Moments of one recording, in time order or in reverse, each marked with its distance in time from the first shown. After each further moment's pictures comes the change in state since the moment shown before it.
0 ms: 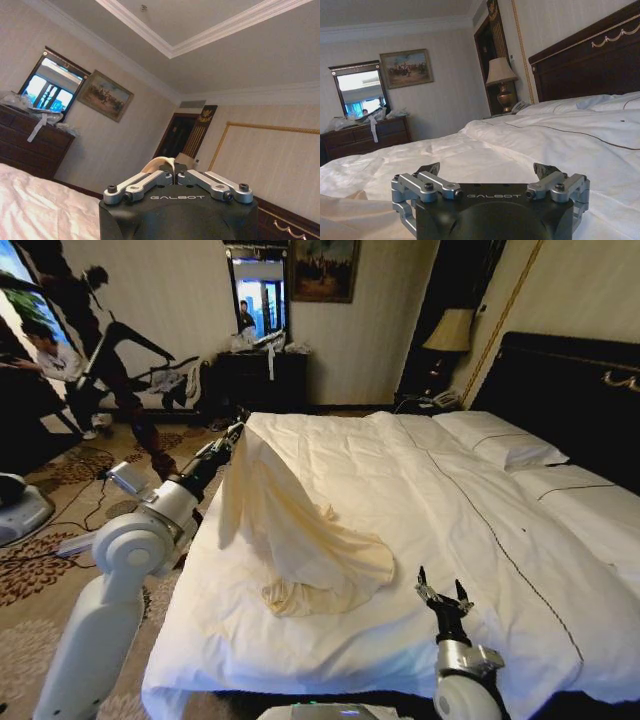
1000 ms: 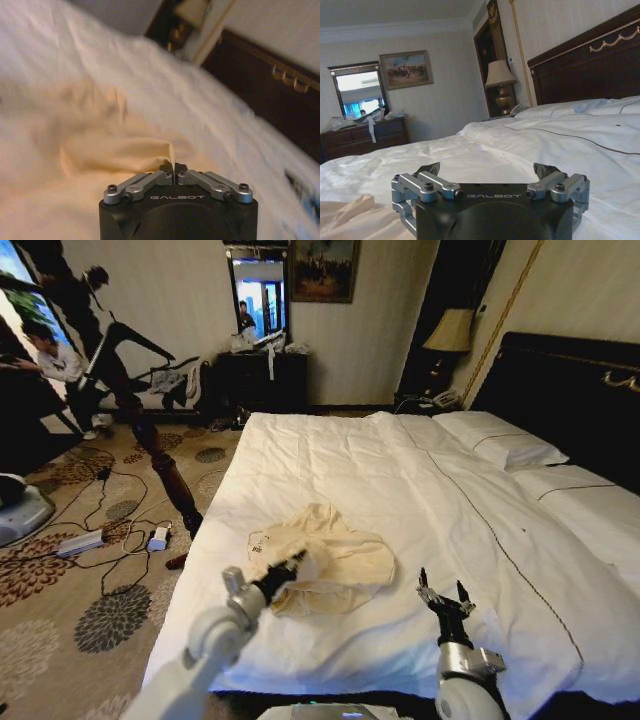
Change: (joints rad) left arm 0.459 -0.162 0.443 0.115 0.420 0.077 0.097; right arm -0.010 -0.012 0.013 -0.007 0.001 0.019 0.000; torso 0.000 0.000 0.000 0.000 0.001
